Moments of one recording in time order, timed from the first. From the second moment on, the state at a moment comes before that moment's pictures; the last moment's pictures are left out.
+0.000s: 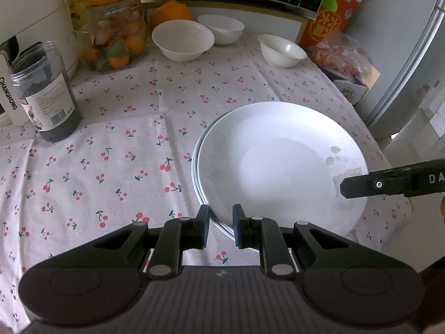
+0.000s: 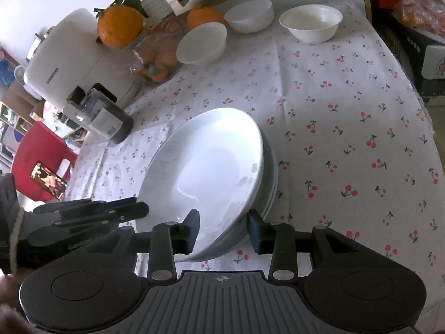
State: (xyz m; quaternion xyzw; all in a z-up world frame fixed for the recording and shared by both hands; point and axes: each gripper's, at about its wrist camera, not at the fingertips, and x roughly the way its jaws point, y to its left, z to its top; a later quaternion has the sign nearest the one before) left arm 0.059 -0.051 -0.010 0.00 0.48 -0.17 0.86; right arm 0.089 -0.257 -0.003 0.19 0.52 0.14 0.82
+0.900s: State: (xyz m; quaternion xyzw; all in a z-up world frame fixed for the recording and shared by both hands) left arm 0.079 -0.053 -0.001 -0.05 0.48 -0.16 0.86; right arm 0.104 -0.276 0.006 0.18 0.50 0.10 0.84
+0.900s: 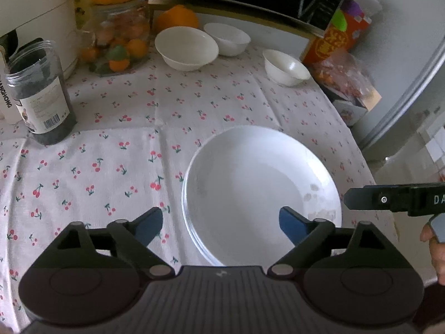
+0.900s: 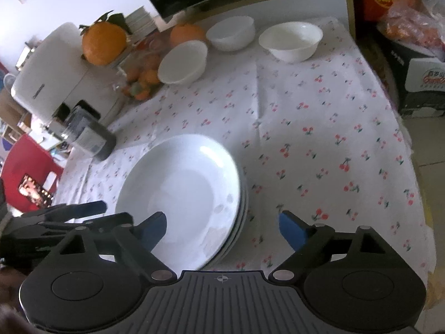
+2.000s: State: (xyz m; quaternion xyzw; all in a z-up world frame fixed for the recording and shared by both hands) left arm 0.195 -0.070 0.027 -0.10 0.41 -0.04 0.91; right arm 0.247 -0.308 0.004 0.28 0.42 0.04 0.86
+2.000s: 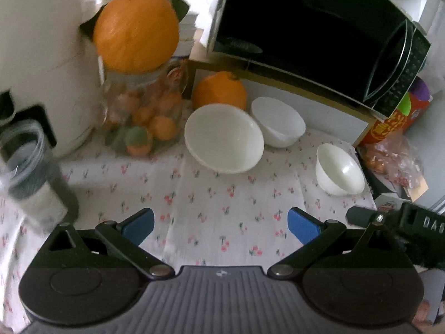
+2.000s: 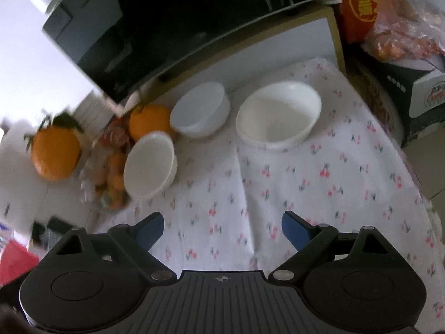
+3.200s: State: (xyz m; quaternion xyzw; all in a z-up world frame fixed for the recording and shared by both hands) left arm 0.363 -0.127 -0.007 -0.04 0.42 -0.13 0.90; right arm 0.428 -0.329 -0.053 0.34 0.36 0.06 0.87
